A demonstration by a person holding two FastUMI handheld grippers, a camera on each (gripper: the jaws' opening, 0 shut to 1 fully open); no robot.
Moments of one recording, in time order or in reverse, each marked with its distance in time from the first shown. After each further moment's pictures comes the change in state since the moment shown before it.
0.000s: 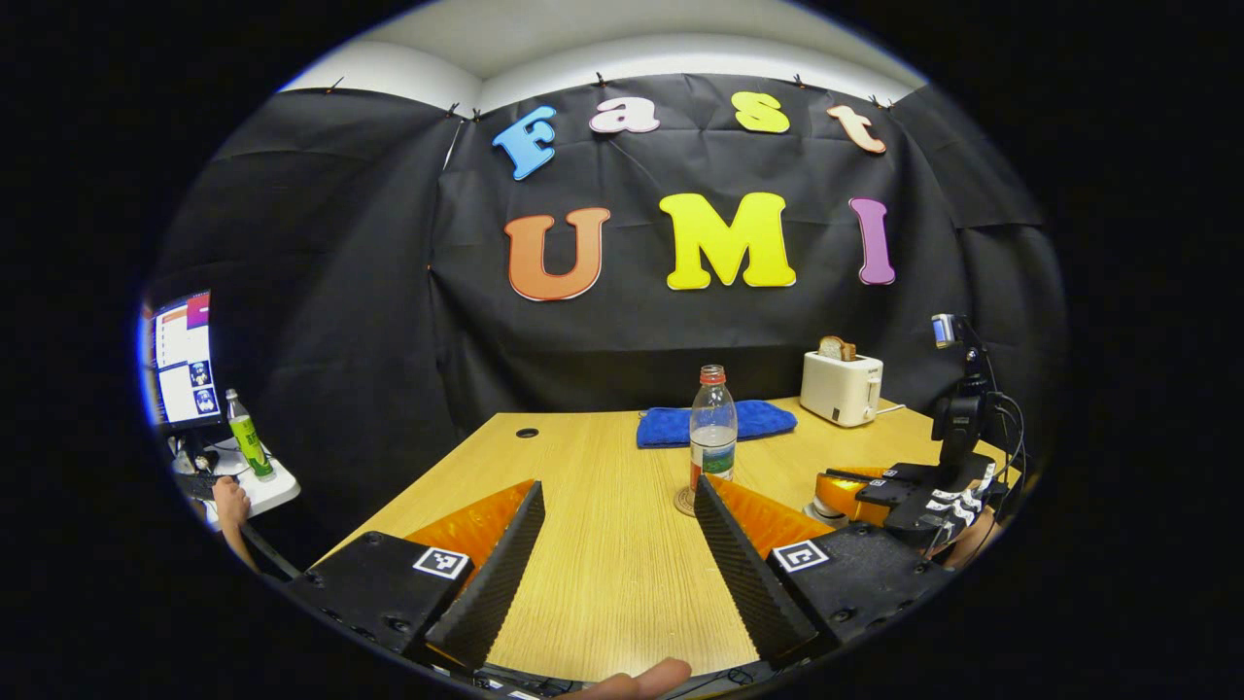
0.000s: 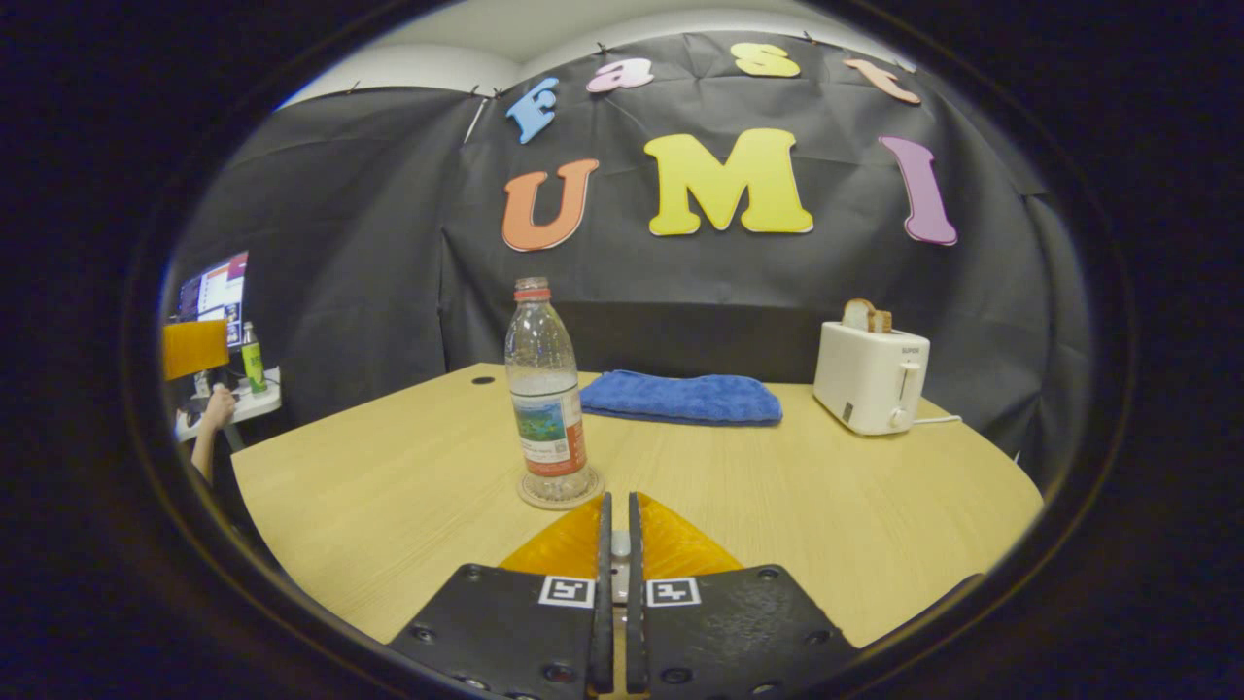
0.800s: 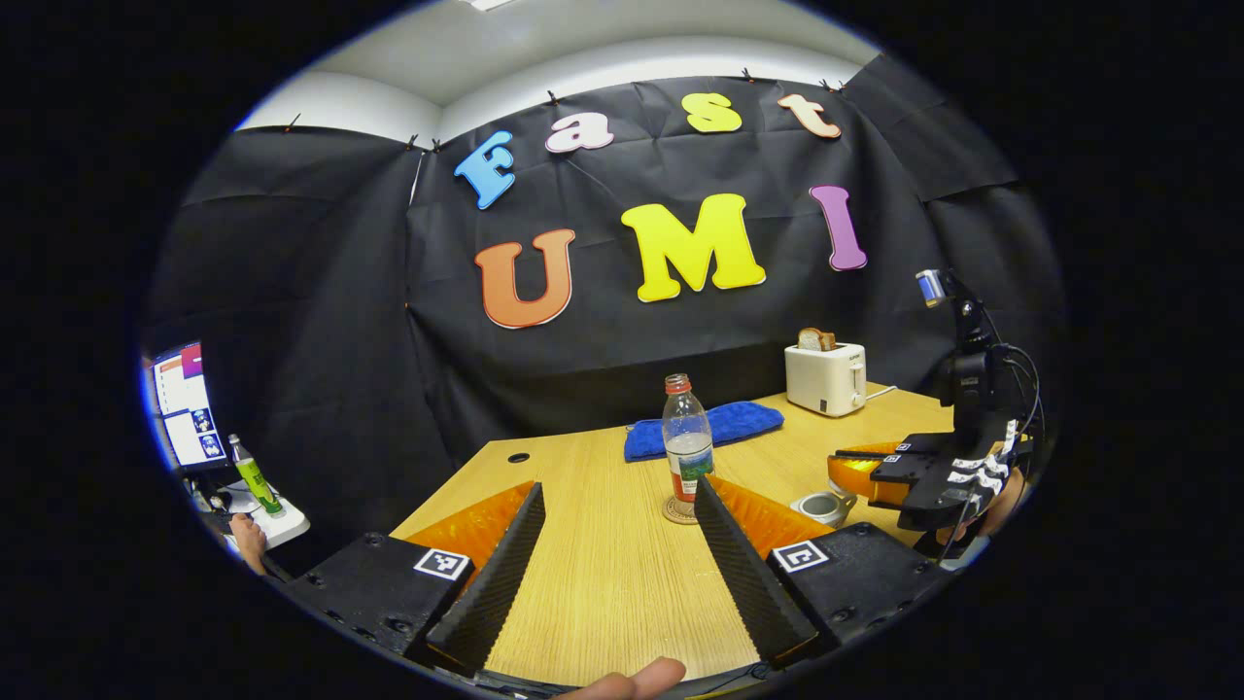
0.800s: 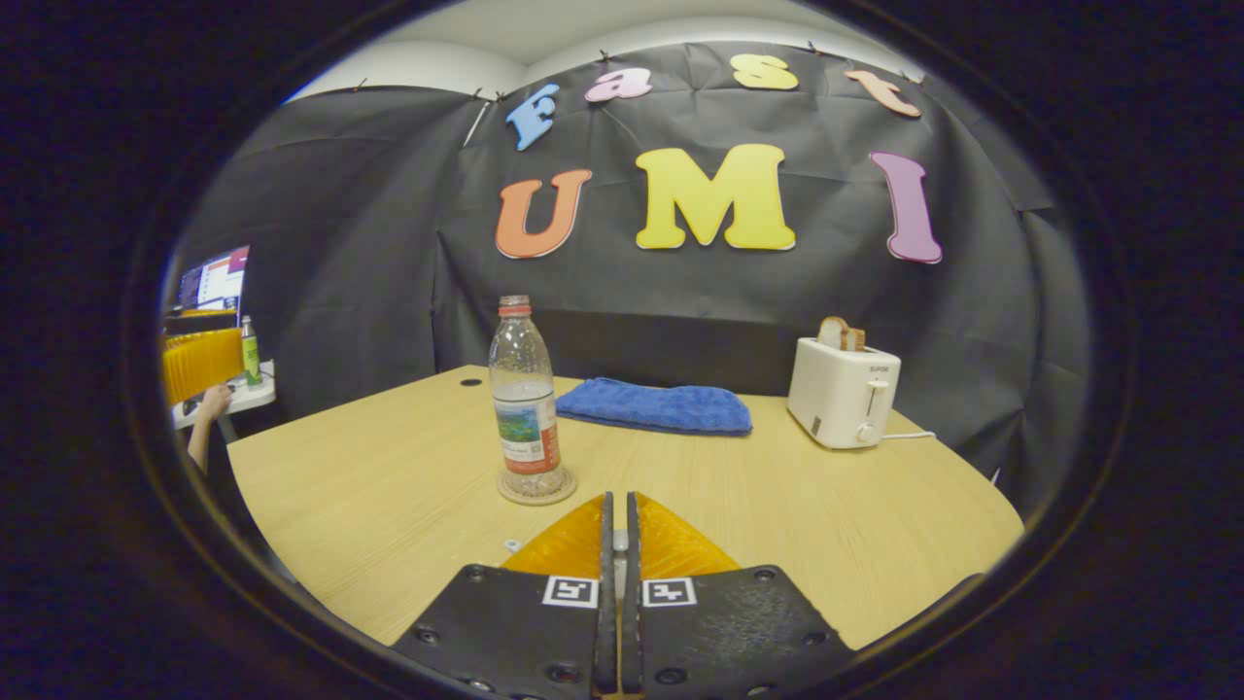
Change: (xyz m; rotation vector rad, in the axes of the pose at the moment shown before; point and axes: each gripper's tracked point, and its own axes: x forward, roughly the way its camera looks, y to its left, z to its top) left arm -0.007 -0.023 0.011 0.106 -0.064 -0.018; right arm -0.026 -0.017 0.013 -0.040 -0.030 -0.019
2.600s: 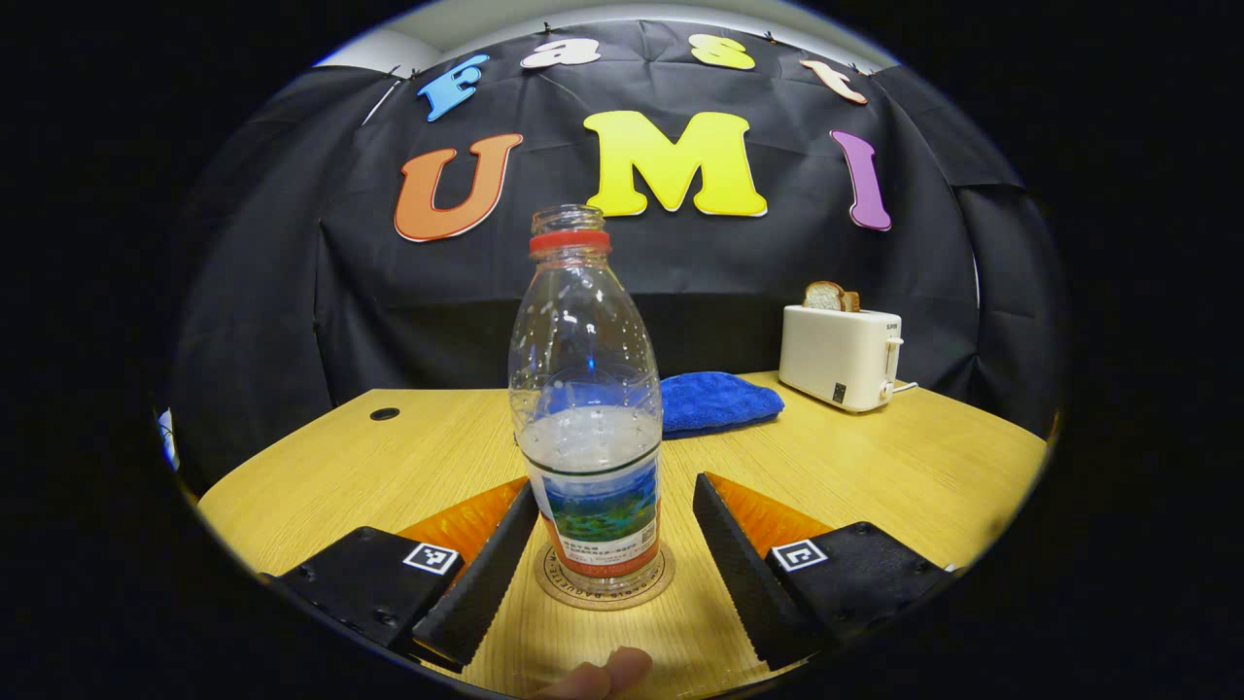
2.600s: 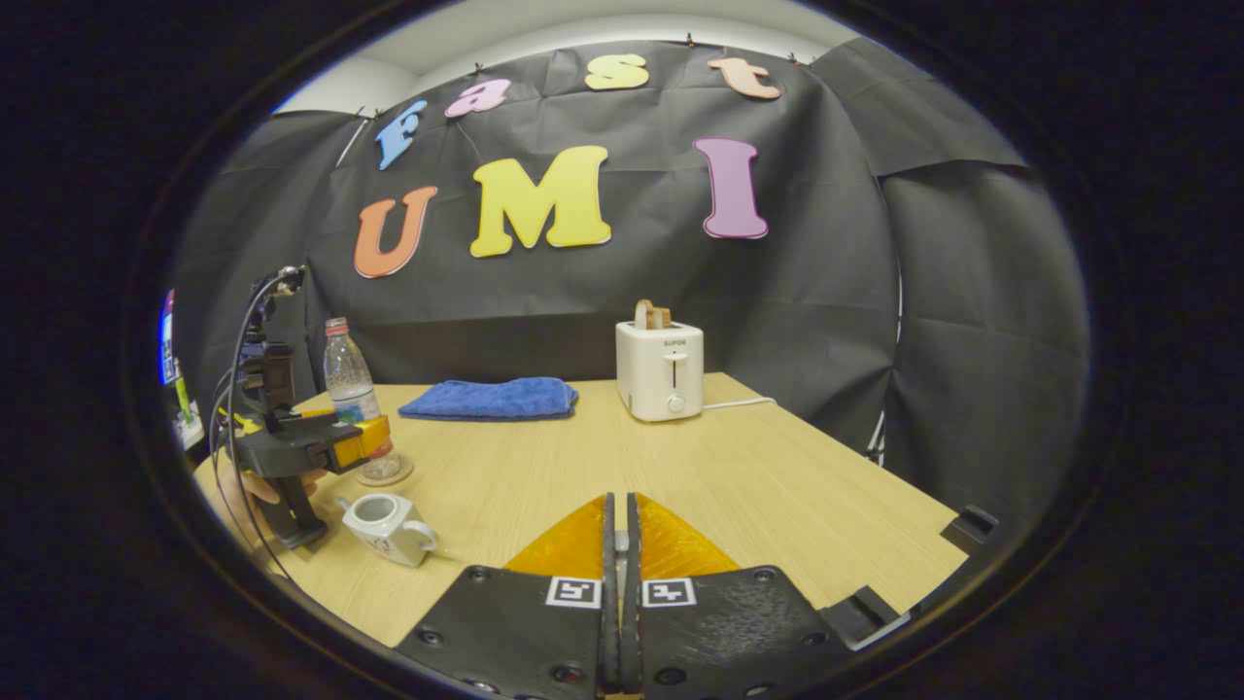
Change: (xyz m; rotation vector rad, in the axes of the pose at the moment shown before) left arm 0.230 -0.110 -0.096 -0.105 0.103 -0.116; right arm -0.094 -0.169 -0.026 0.153 0.002 -0.374
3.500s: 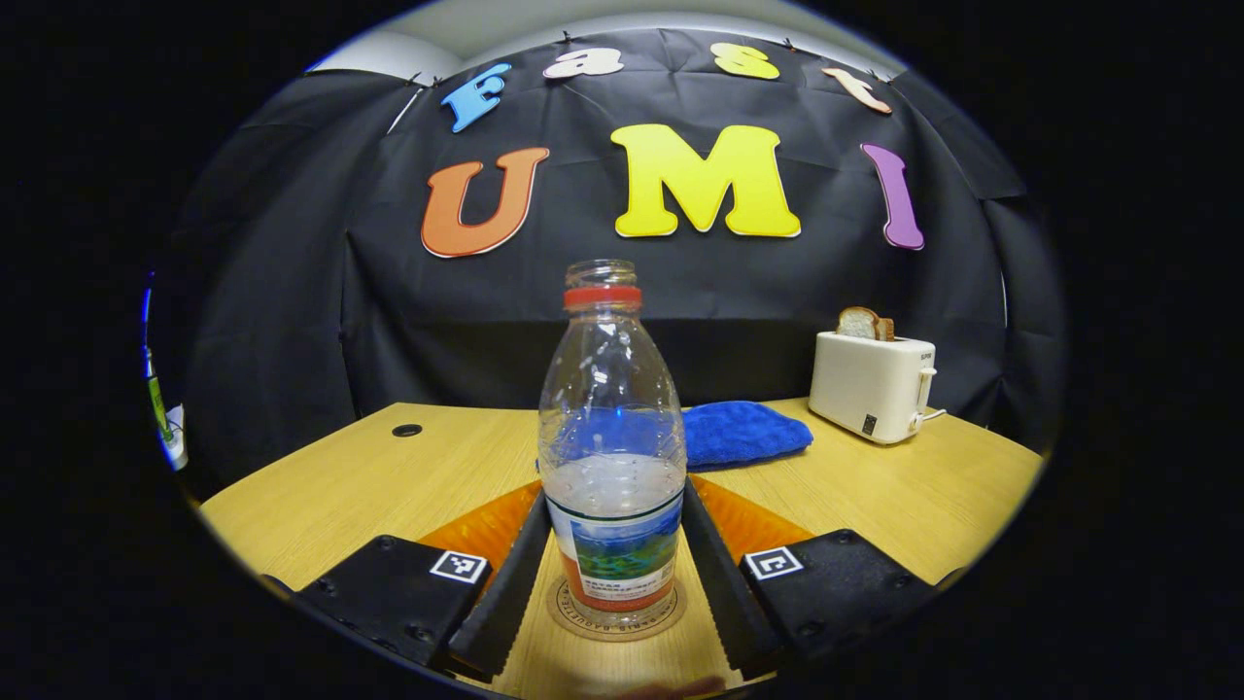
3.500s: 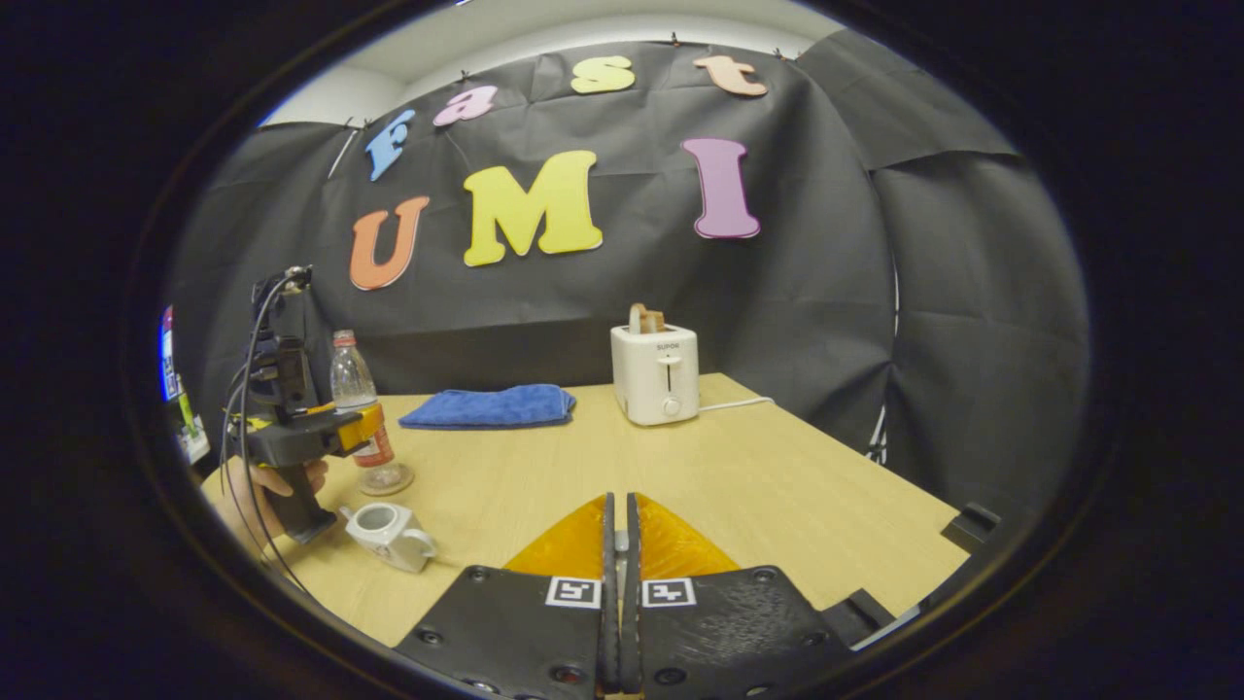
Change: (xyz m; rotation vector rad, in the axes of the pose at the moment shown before) left arm 0.020 0.009 0.031 -0.037 -0.047 0.091; right arm 0.000 -0.009 0.005 0.039 -0.001 0.006
